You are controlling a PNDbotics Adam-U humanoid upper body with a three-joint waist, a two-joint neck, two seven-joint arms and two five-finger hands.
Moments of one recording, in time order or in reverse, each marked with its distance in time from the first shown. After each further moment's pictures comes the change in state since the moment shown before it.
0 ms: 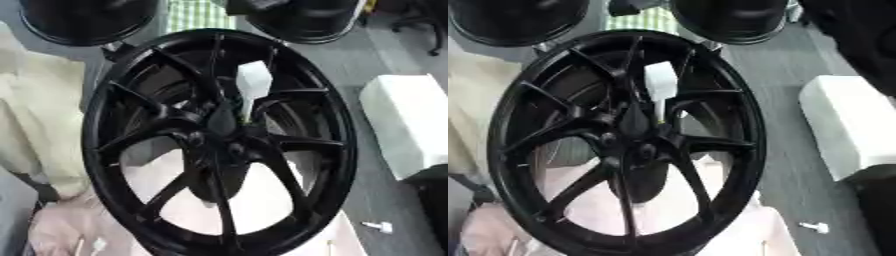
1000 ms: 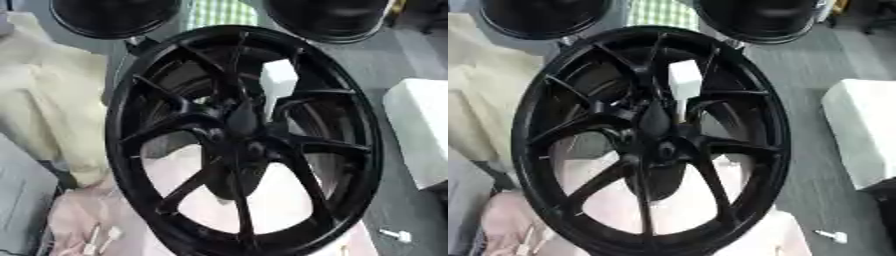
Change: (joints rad) left arm -0.013 -0.006 0.012 -0.001 0.001 -0.008 0.007; right arm 0.309 -0.427 -0.217 -0.408 -0.206 0.269 -0.328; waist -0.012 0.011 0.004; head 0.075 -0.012
